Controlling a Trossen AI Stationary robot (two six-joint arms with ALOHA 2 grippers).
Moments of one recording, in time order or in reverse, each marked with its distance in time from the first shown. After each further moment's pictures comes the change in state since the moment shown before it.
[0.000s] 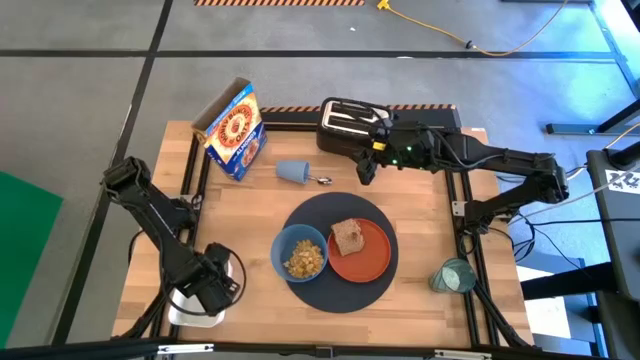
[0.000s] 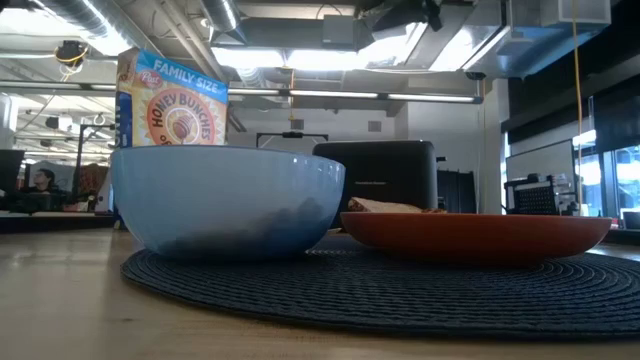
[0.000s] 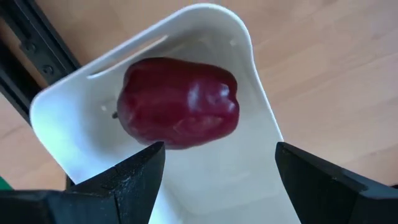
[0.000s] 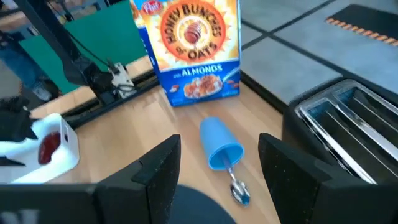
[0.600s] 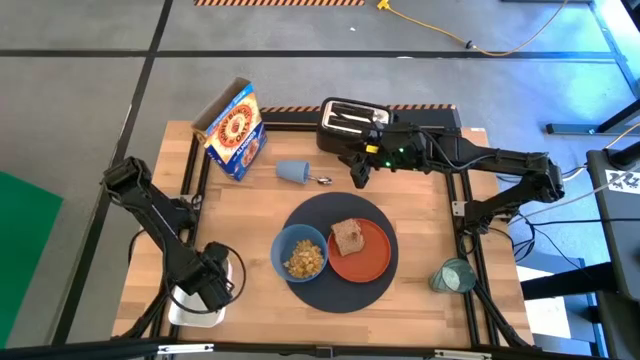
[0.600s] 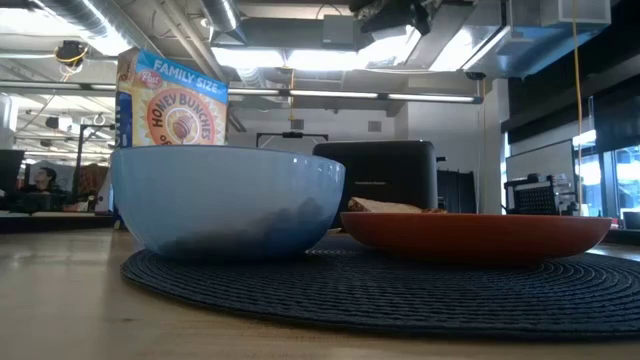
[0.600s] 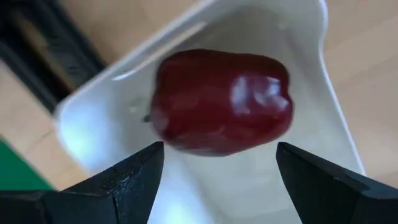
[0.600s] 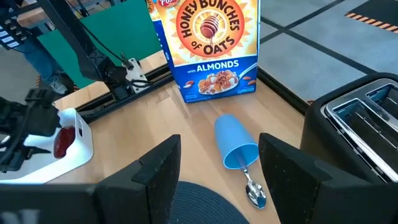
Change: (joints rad) left arm 0.001 -0.001 -0.087 0.016 0.086 0.082; right arm 0.000 0.037 0.000 0.045 -0.056 0.000
